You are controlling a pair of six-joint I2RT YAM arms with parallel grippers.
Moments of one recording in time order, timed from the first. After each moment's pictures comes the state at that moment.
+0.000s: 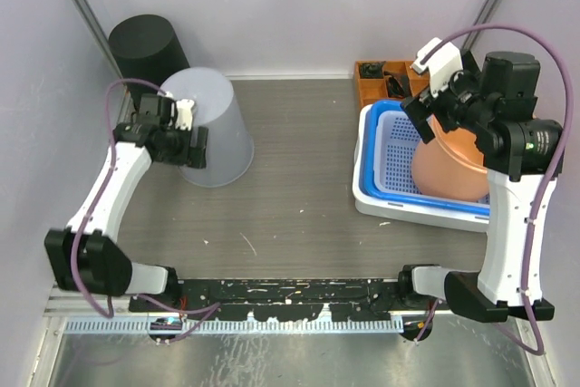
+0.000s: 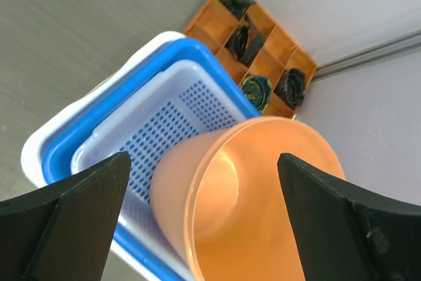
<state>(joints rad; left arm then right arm) -0.10 1.29 1.21 -0.92 0.13 0.06 0.02 1.26 1.98 -1.19 -0.22 -0.66</state>
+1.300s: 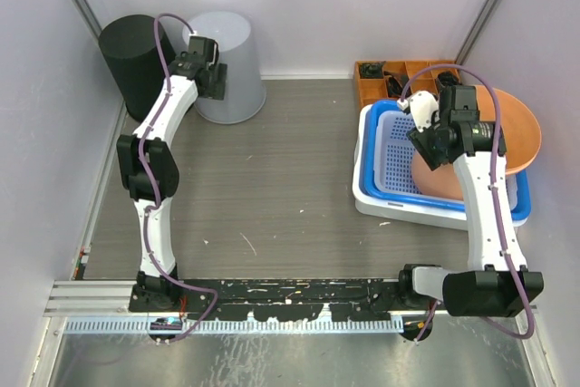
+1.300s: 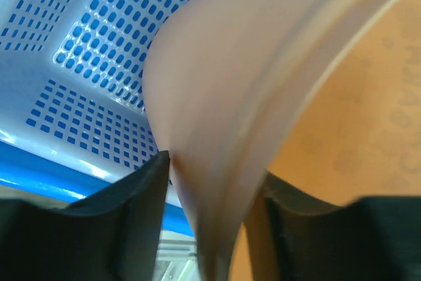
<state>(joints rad) -0.19 2.17 2.12 -0.76 -0.35 -0.01 -0.04 1.21 1.43 -1.13 0.11 -0.66</state>
